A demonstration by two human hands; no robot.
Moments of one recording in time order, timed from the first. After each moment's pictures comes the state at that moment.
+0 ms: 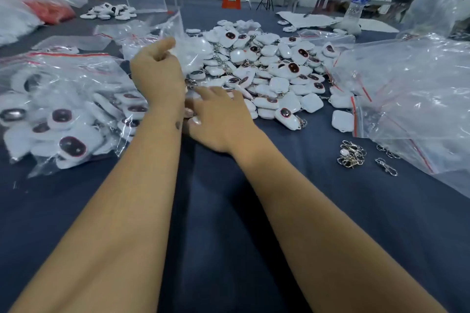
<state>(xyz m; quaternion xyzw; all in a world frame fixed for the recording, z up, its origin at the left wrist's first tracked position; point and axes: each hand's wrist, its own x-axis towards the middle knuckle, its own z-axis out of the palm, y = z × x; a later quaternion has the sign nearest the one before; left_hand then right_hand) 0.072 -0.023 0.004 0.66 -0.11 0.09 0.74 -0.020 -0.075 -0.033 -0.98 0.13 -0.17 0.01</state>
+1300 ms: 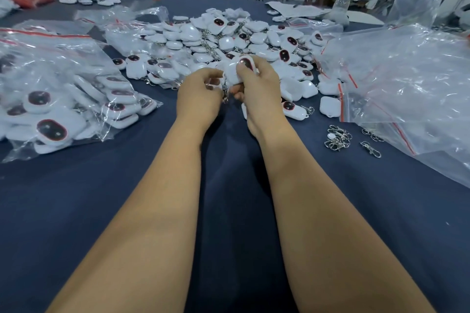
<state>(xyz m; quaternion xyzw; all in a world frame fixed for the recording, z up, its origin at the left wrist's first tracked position) 0.019 -0.039 -0.042 0.77 -0.31 -0.05 0.56 -0.057 -0.106 -0.025 -0.57 0.25 -0.41 0.67</state>
